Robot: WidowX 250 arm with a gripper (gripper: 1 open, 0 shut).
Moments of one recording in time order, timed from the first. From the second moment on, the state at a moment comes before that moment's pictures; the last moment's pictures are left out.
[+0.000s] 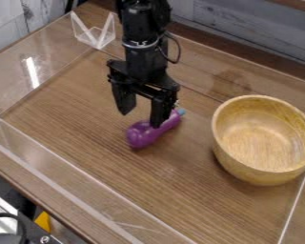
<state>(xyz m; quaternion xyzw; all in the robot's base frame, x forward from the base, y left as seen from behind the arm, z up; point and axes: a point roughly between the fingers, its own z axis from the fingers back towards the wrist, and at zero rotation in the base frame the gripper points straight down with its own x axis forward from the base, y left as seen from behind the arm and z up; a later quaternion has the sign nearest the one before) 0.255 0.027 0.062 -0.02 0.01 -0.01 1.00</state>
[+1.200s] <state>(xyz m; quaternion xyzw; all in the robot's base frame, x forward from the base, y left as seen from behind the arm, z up) 0.283 0.019 0.026 -0.01 0.00 -0.07 1.00</state>
